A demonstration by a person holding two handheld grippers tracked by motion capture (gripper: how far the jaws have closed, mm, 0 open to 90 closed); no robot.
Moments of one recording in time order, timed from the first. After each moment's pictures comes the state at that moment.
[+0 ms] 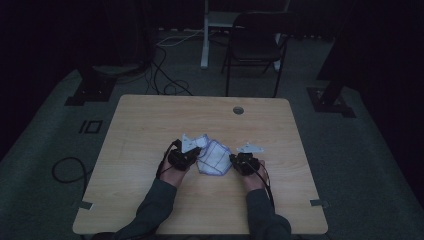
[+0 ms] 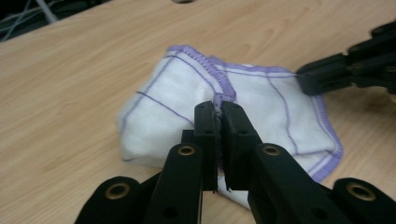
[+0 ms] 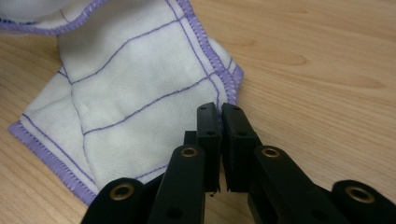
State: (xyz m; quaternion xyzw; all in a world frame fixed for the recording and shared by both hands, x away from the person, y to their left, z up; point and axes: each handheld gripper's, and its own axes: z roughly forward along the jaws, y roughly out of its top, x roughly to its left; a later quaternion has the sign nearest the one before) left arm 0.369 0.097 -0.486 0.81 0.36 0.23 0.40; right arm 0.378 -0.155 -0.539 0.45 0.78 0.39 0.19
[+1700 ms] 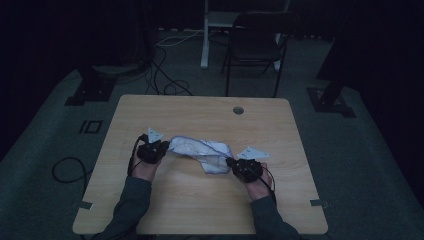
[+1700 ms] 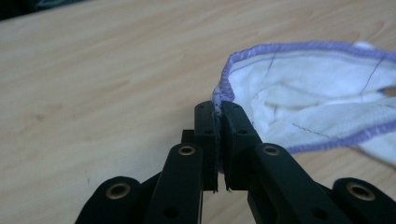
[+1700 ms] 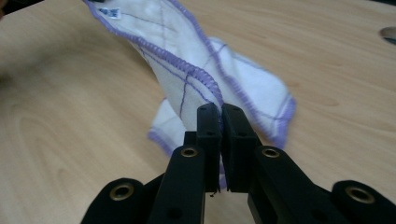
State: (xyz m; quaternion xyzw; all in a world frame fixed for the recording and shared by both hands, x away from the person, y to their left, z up) left arm 0.380 0.188 -0.485 0.78 0.47 0.24 0.36; right arm 0.333 -0.151 -0.492 0.38 0.80 0.44 0.17
